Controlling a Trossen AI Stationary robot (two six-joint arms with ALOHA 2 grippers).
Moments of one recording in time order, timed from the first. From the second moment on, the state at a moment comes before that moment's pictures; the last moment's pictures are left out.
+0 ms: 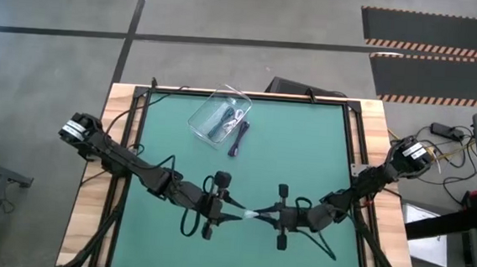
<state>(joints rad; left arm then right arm) -0.44 1.53 1.01 0.29 -0.27 0.24 0.59 1.61 0.67 0.82 0.58 -0.16</state>
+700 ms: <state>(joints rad) -0.42 1.54 1.01 0.37 -0.27 0.19 0.55 1.61 0.70 0.92 0.63 -0.32</state>
